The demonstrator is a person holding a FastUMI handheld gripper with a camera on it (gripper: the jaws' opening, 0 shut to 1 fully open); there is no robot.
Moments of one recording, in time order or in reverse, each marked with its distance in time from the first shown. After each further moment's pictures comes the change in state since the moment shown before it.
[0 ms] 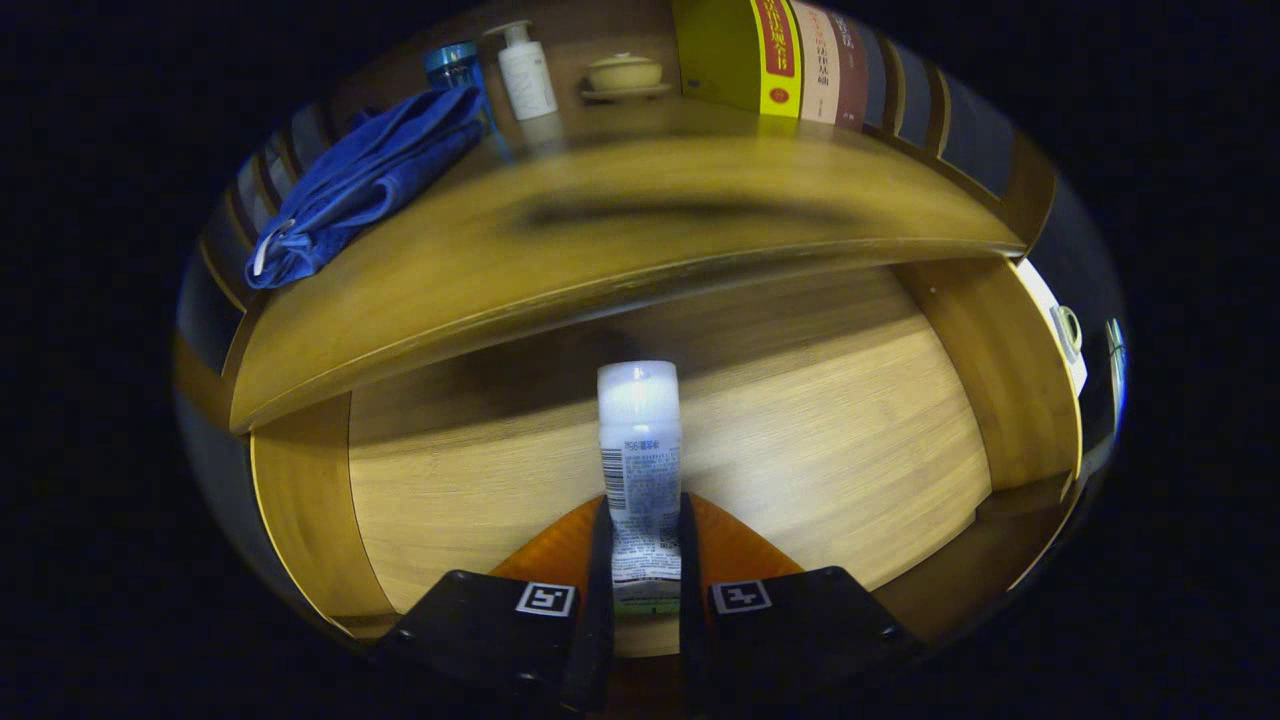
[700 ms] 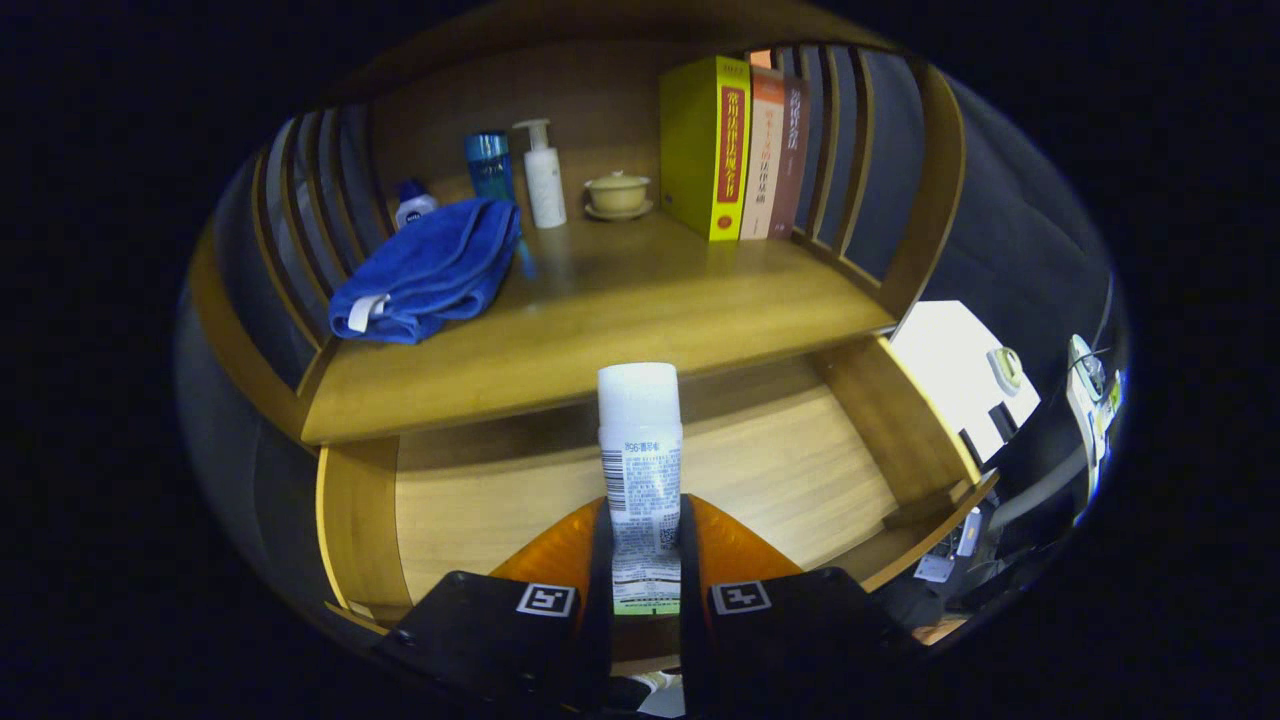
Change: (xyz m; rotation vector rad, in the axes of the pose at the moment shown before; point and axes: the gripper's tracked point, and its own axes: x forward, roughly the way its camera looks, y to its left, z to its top) arm -0.107 -0.015 0.069 -0.006 -0.257 -0.051
